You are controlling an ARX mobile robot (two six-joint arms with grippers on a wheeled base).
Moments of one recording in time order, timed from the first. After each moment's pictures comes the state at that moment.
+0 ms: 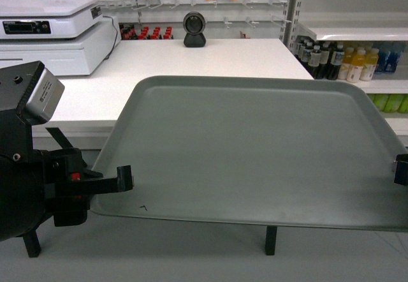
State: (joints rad) left arm -0.35 1.48 0.50 0.36 -0.13 -0.31; right arm 0.09 1.56 0.46 0.61 -0.05 0.19
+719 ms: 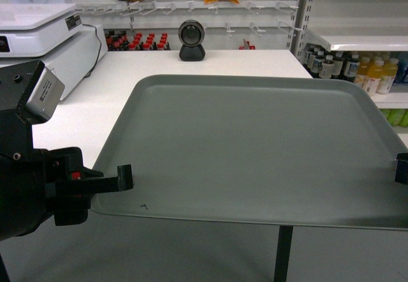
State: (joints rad) left arm -0.35 1.48 0.50 0.36 -0.13 -0.31; right arm 0.09 1.56 0.46 0.61 -0.05 0.19
